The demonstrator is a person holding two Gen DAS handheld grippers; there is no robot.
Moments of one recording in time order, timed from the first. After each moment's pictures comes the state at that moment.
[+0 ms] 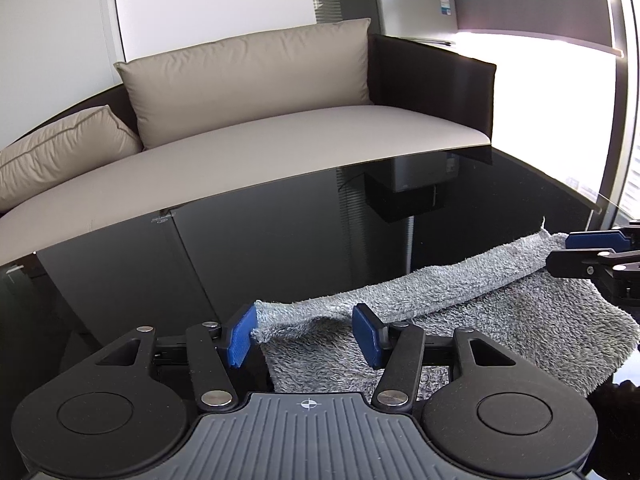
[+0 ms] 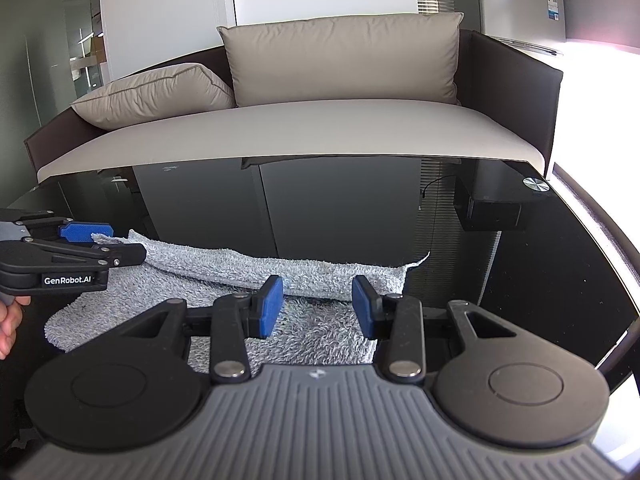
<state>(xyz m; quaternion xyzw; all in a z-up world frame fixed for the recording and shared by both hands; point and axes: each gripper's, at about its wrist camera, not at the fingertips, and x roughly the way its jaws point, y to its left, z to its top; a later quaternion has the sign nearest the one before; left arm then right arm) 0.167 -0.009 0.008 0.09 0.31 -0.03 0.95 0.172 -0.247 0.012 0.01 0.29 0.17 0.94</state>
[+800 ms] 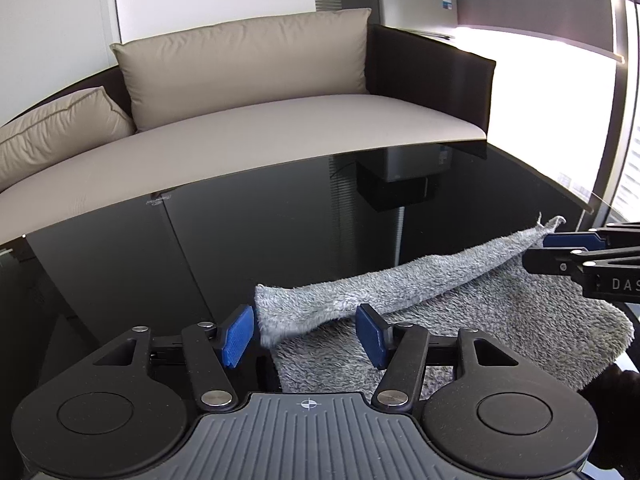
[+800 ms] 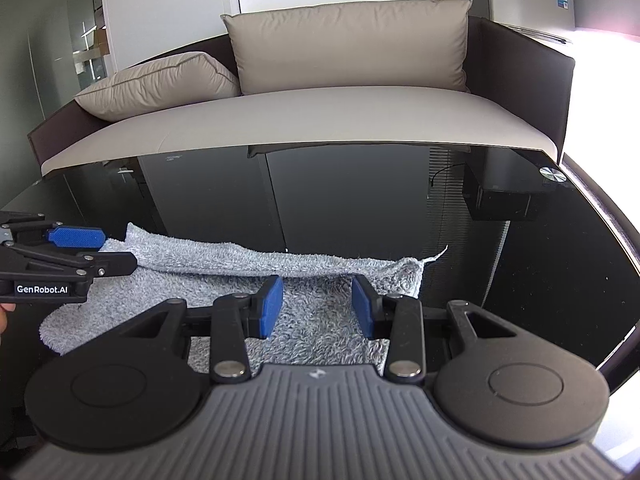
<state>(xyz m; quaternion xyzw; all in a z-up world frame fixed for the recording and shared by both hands) 0.171 0.006 0.002 0.07 0.33 -0.03 0.94 0.187 -0.236 0.004 0.02 0.30 0.18 0.94</state>
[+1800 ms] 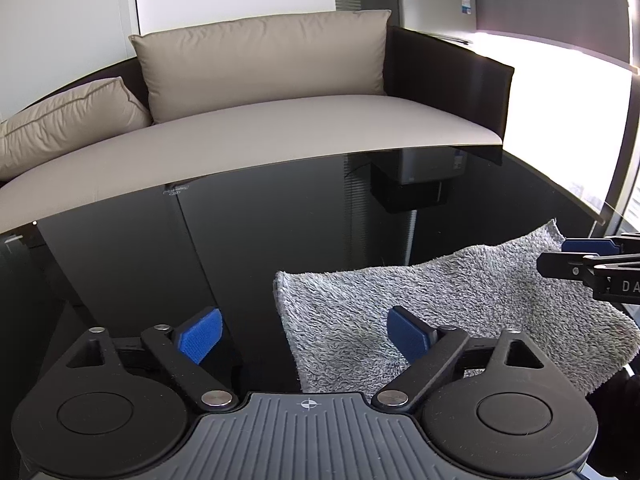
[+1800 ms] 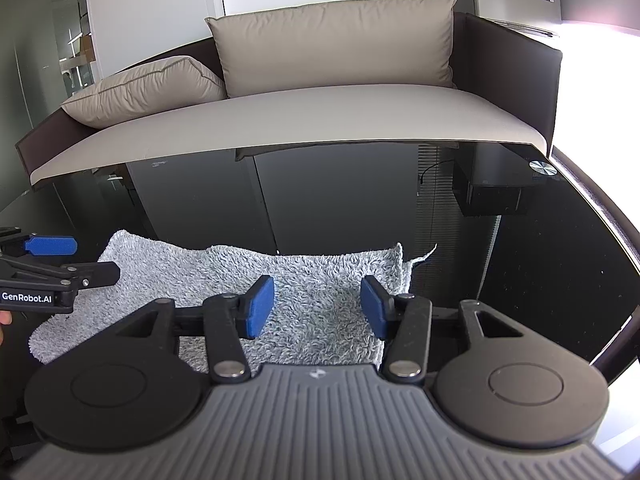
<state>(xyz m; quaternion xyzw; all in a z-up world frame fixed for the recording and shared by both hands) 0.164 0.013 0.006 0.06 0.33 -0.02 0.94 0.190 -0.239 0.003 0.02 0.31 0.16 0.94</state>
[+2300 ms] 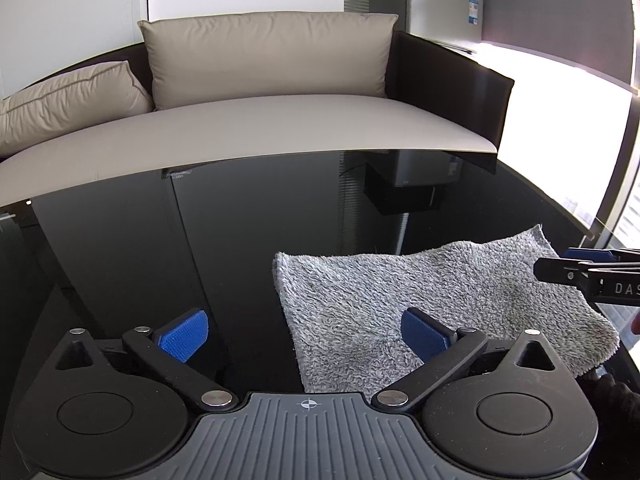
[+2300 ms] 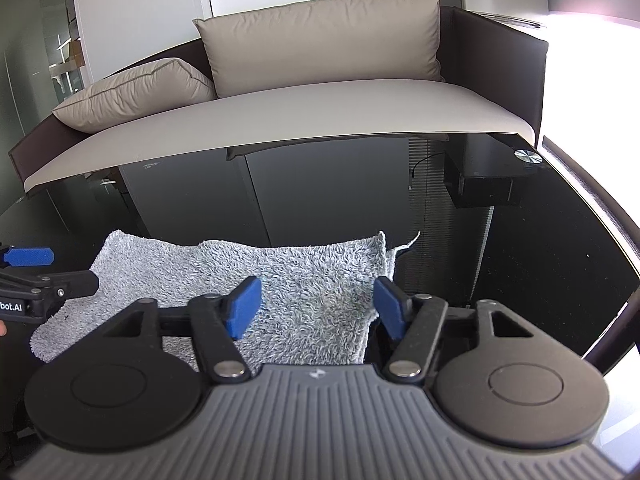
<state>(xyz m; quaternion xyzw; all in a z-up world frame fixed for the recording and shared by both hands) 0.141 0.021 0.008 0.03 0.34 -0.03 0.94 0.179 -0.250 0.004 0.04 0.32 0.14 0.94</state>
